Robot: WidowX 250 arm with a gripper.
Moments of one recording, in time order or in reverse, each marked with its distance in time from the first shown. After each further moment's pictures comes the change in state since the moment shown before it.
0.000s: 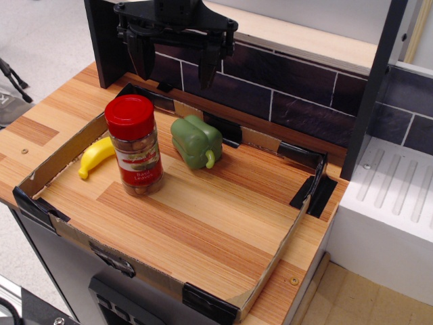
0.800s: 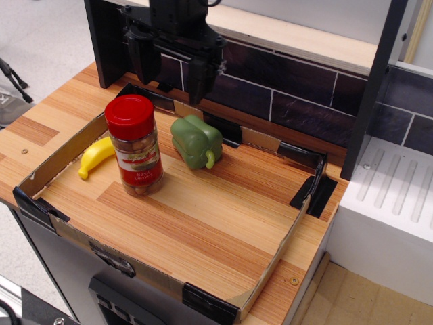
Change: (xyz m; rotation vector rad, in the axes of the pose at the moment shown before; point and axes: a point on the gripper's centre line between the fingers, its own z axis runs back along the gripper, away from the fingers) arm -0.006 0.004 -0.008 -0.078 0.059 -0.422
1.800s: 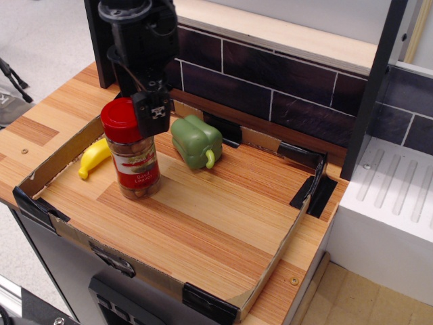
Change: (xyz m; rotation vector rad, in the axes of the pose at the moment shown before) arm -0.032 0.012 -0.016 -0.022 -0.020 -0.515
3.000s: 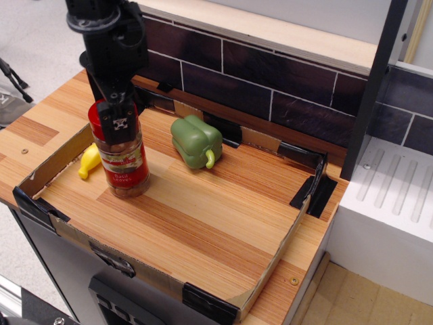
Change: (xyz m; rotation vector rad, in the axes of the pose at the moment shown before) arm -0.028 0.008 -0.004 0.030 0.037 -0.082
